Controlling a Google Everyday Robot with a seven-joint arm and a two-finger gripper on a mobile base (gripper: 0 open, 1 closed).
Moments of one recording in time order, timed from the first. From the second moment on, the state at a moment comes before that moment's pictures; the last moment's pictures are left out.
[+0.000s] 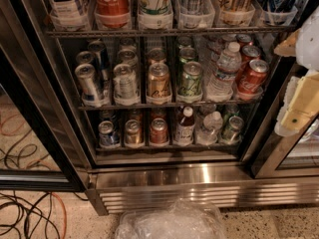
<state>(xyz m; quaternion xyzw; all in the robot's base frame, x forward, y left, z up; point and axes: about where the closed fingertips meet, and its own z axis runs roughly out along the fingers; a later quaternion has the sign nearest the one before) 0.438 -0.217 0.976 -0.60 0.78 -0.03 0.16</state>
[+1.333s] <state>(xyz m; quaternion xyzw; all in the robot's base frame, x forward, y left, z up) 0.447 -0.195 0.981 -0.55 0.78 0.01 0.29</state>
